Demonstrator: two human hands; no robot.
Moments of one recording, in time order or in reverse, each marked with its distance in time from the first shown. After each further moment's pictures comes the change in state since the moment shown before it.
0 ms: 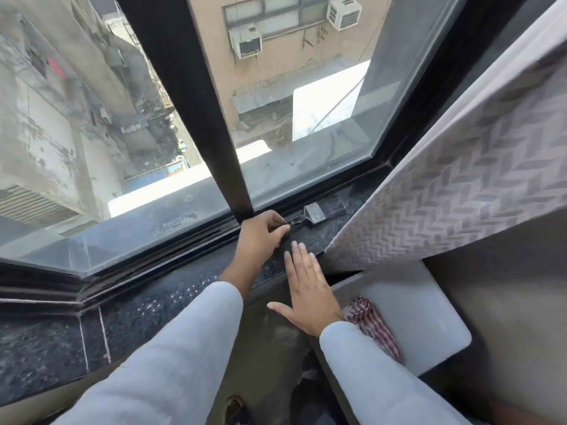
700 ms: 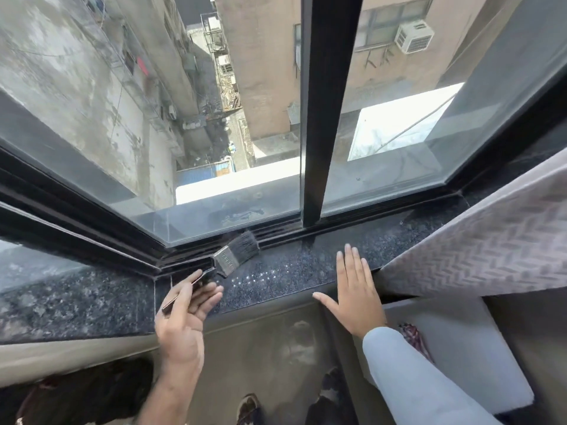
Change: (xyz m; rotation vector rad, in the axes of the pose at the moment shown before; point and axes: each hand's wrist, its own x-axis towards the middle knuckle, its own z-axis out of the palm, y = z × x) left_hand -0.201 -0.113 -0.134 -1.082 0.662 -0.085; right_hand 0.022 -0.007 -0.002 0.005 0.081 0.029
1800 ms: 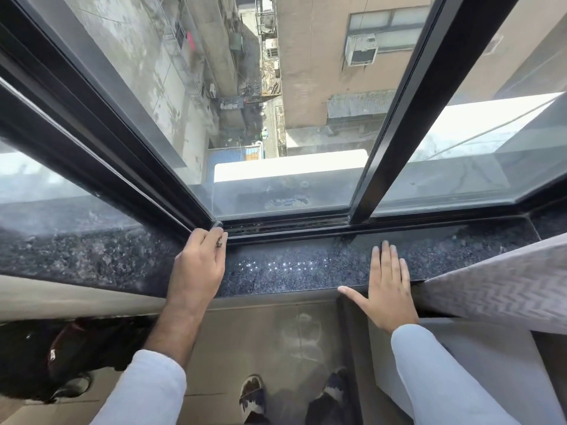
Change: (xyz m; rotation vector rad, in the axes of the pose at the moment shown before) left_hand 0.049 0.057 -0.017 1.460 0.033 0.658; right_hand 0.022 -0.009 0.005 -0.018 0.002 -0.019
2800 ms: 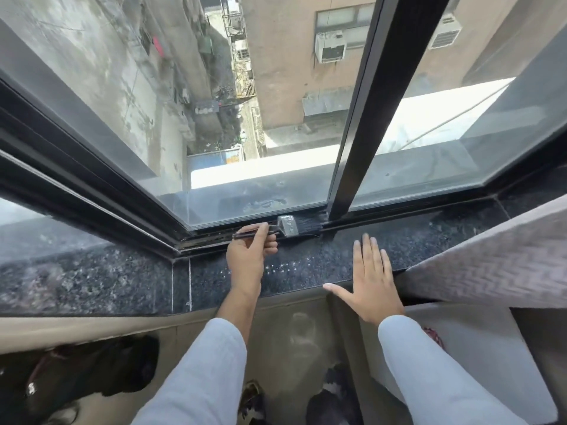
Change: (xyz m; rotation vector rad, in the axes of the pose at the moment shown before) left_hand 0.010 0.072 0.120 -1.181 -0.150 -0.736; right_hand 0.000 0.001 -0.001 0.012 -0.027 0.009
